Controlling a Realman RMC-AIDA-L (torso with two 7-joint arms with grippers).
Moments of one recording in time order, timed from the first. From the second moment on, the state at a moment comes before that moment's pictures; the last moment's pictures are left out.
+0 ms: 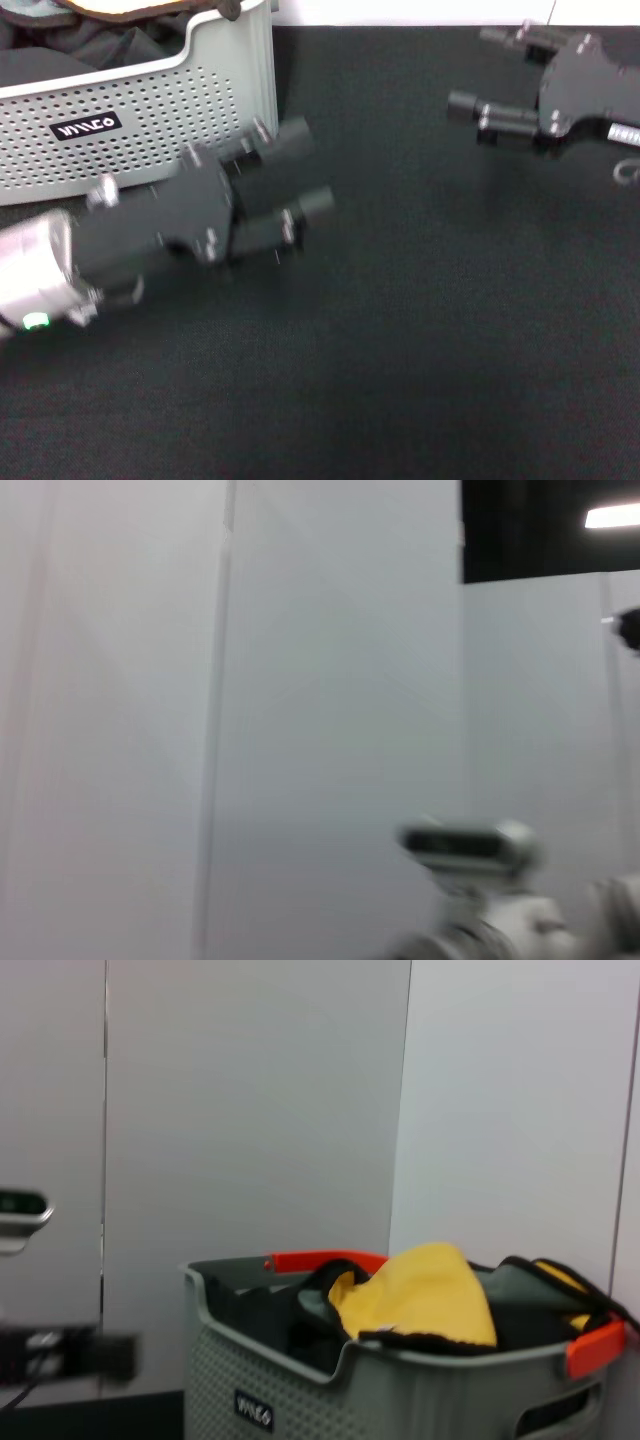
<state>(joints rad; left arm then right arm) -0.36 -2.01 1.33 0.44 1.03 1.78 -0.91 0.46 2.02 -1.18 -0.88 1.77 1.37 -1.91</state>
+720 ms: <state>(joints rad) -0.32 -2.03 0.97 1.07 1.20 1.28 -1.64 0.43 2.02 -1.20 -0.68 1.78 1.39 -1.99</state>
